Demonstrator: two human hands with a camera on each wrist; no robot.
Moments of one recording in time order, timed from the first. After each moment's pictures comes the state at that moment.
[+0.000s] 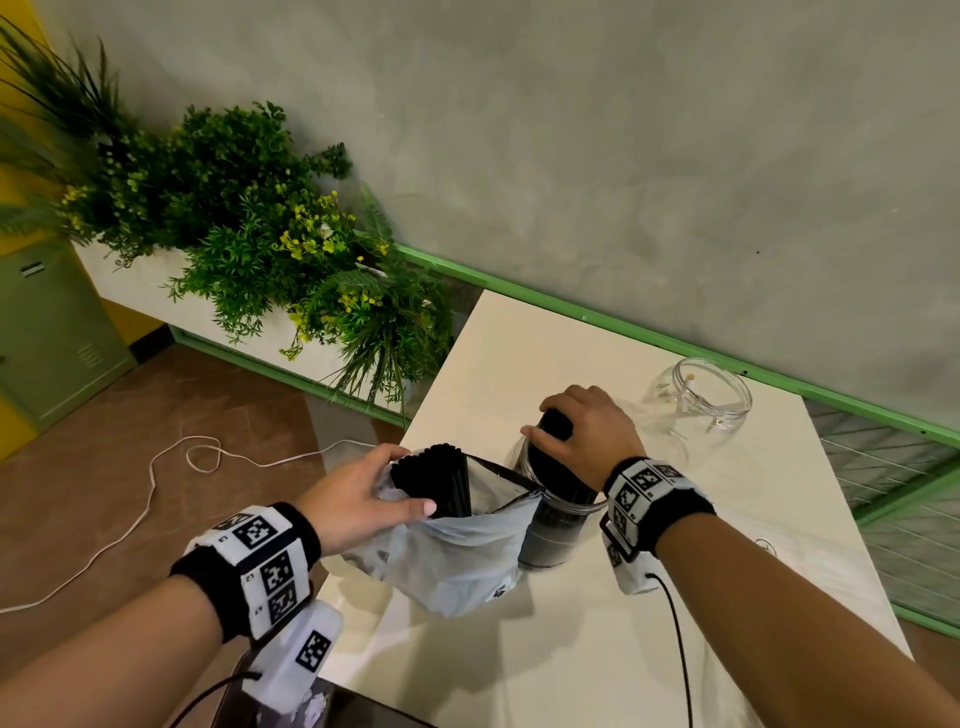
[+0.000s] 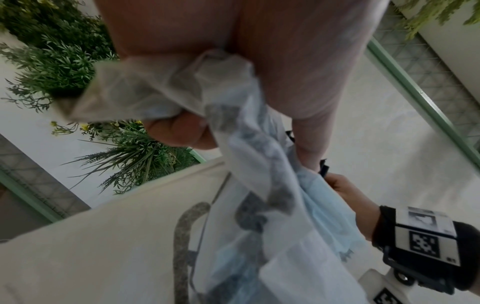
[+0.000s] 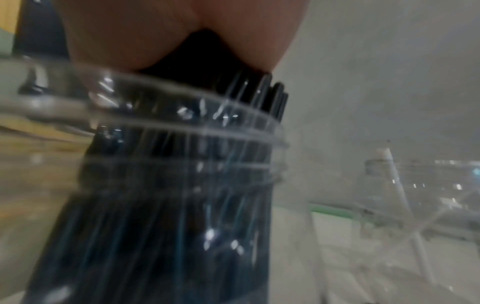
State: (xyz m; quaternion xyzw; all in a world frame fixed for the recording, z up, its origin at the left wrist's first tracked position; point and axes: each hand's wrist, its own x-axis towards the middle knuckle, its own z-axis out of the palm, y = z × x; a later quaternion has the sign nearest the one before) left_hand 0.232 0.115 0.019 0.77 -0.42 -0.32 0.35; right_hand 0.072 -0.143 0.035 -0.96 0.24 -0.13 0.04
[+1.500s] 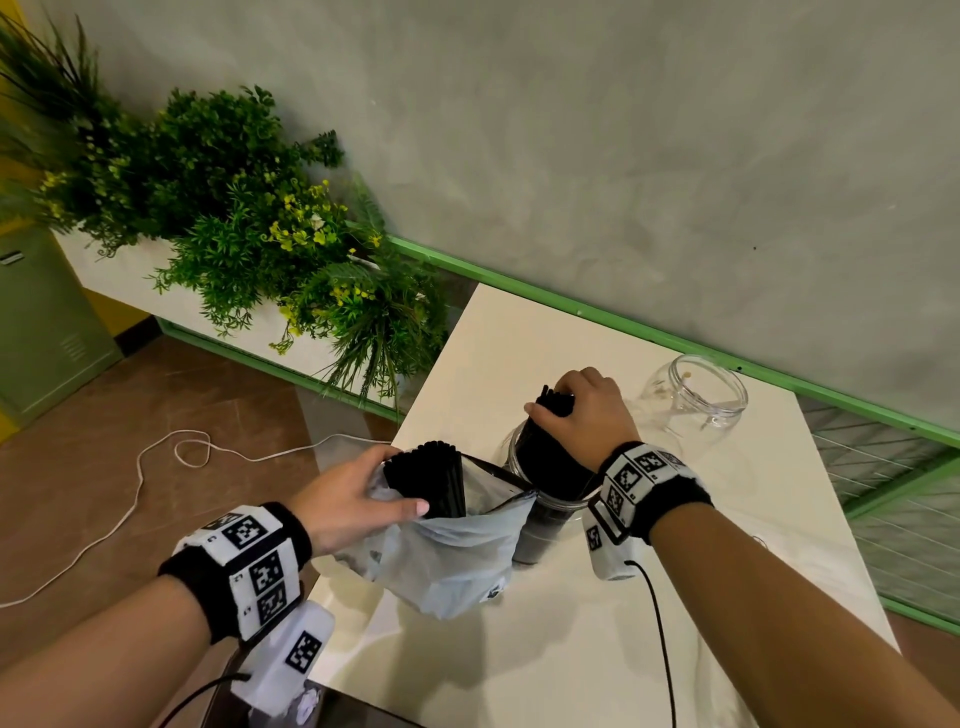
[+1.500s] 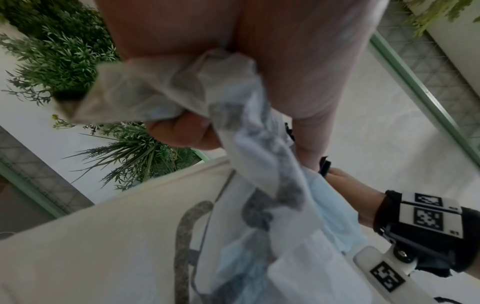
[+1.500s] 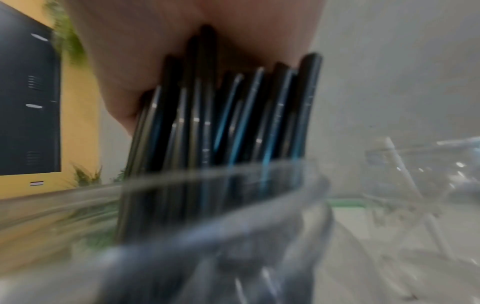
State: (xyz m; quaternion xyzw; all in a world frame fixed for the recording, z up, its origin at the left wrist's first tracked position) left_hand 0.238 0.112 0.007 0.75 -0.42 -0.34 0.38; right_hand 0.086 -0.153 0.039 -0.92 0.33 -0.13 0.13
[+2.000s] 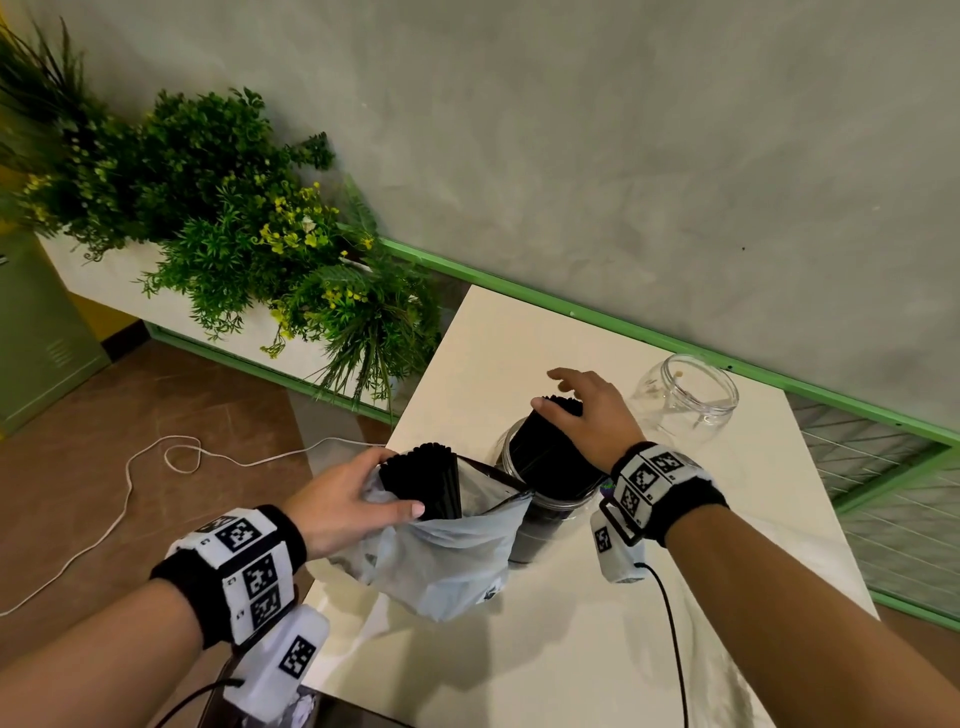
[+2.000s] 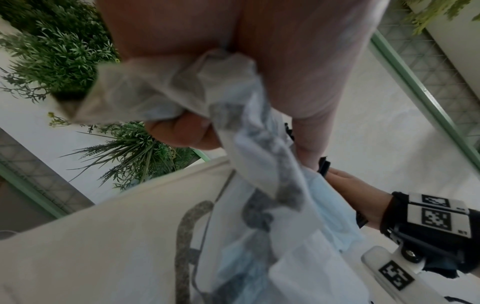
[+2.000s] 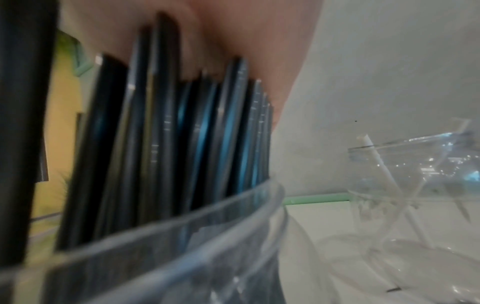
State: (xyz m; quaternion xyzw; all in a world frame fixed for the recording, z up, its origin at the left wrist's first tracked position) left_hand 0.239 0.111 0.007 0.74 -0.43 -0.35 0.39; right_hand 0.074 -0.167 0.038 -0.91 0.33 -0.12 0.23
